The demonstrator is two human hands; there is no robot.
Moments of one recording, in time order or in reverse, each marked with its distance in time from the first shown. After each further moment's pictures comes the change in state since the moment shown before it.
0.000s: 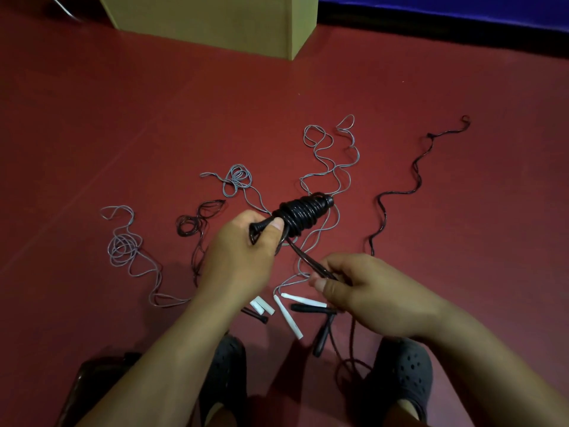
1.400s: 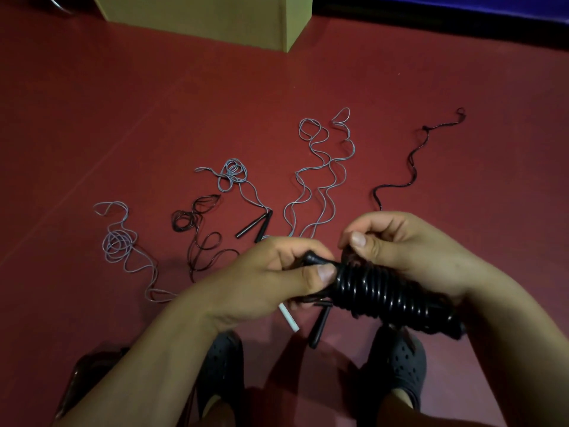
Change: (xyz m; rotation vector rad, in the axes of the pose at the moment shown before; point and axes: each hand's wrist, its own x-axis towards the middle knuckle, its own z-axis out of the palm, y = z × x) left_hand -0.022 0.020 -0.001 -0.466 -0.881 0.138; right_hand -0.013 0.005 -0.039 0.708 0.003 -0.060
